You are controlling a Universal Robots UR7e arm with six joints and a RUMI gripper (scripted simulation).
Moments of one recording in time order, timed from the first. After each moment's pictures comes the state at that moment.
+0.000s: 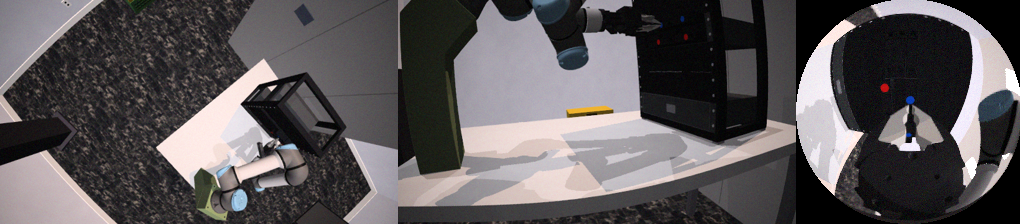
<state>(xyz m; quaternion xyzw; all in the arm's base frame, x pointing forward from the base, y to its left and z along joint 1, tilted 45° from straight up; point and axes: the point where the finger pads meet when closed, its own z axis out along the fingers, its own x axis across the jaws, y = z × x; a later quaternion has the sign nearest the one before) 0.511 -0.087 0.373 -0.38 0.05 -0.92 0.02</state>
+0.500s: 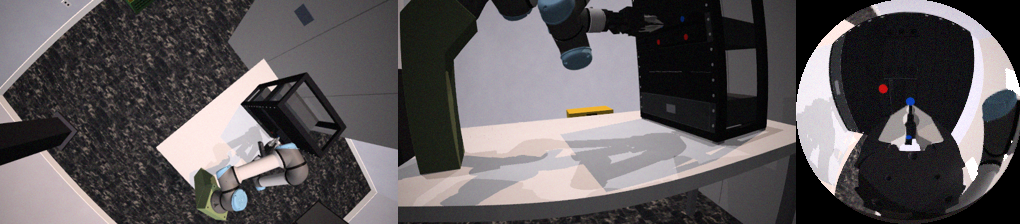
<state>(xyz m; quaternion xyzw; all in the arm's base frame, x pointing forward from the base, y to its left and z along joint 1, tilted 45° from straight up) 0.518 -0.088 0.380 -0.38 0.05 -0.92 0.02</state>
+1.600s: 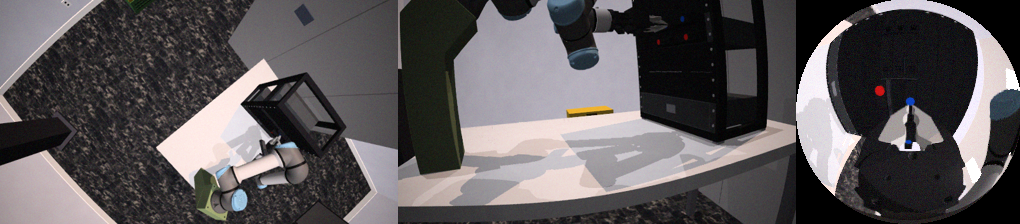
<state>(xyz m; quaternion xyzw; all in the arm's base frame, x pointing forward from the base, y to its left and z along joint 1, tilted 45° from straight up) 0.530 -0.089 0.392 -0.38 0.05 -0.92 0.02</state>
